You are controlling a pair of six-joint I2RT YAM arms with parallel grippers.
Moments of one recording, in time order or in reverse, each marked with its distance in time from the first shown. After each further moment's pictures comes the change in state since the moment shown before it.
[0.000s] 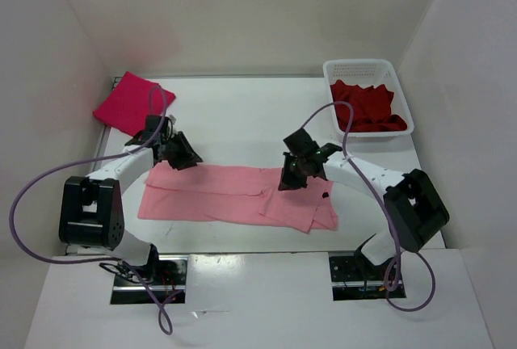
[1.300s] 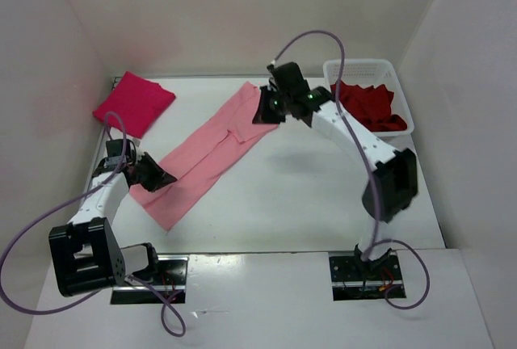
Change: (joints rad) left arm 0.280 -0.293 -0.223 -0.138 0.150 -0.005; right arm -0.108 0.380 0.867 -0.126 -0.034 -0.267
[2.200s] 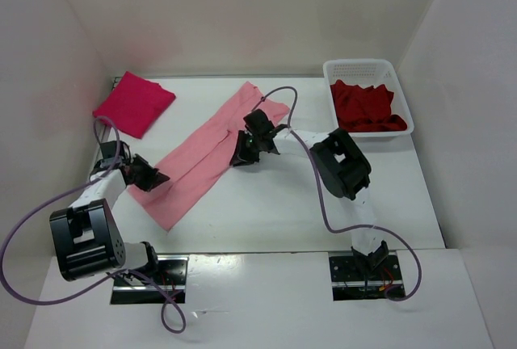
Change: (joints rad) left arm 0.086 0.108 -0.019 0.111 -0.040 -0.078; right arm 0.113 0.282 -0.345 0.452 -0.169 0.243
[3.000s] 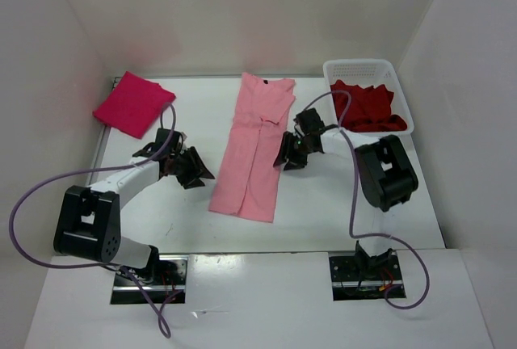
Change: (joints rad) left arm -0.506 0.104 0.124 -0.021 -0.052 -0.024; right arm -0.317 -0.253 -0.285 -0.131 -0.044 -0.203
